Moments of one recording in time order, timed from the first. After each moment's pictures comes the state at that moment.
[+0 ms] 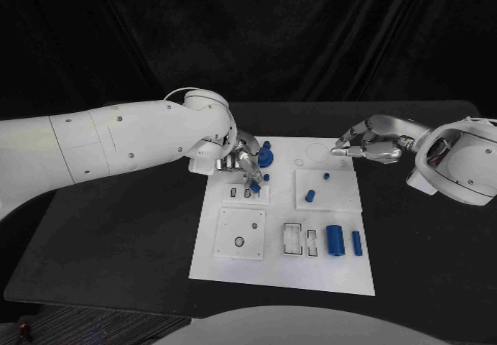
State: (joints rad) left arm 1.49 -0.54 -0.21 1.38 -0.98 0.45 -0.48; left_hand 0.96 0.05 0.45 -0.05 0.38 0.98 0.04 0.35 0.89 1.47 -0.02 1.57 1.31 1.47 -0.06 1.57 1.31 0.05 1.40 0.05 1.45 1.31; right arm 1.44 -1.08 -0.21 1.69 -1.22 -0.17 -0.11; right_hand 1.10 0.15 -0.24 0.29 0.16 0.71 0.11 0.24 0.08 1.47 0.00 1.51 1.31 1.47 -0.07 1.54 1.31 0.08 1.43 0.05 1.10 1.31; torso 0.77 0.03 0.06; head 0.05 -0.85
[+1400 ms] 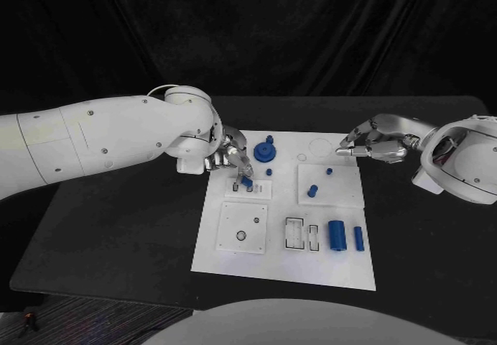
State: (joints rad) left arm 1.49 -0.65 -0.21 1.48 -0.90 0.38 -0.56; left_hand 0.90 0.05 0.52 -0.07 0.36 0.97 0.07 0.29 0.88 1.47 -0.01 1.55 1.31 1.47 -0.05 1.57 1.31 0.05 1.36 0.06 1.42 1.31; right arm 1.43 -1.09 -0.21 1.69 -1.22 -0.14 -0.11; right_hand 1.13 0.15 -0.25 0.28 0.17 0.72 0.11 0.24 0.08 1.46 0.00 1.51 1.31 1.47 -0.07 1.53 1.31 0.08 1.43 0.05 1.09 1.31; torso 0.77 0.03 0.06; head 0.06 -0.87
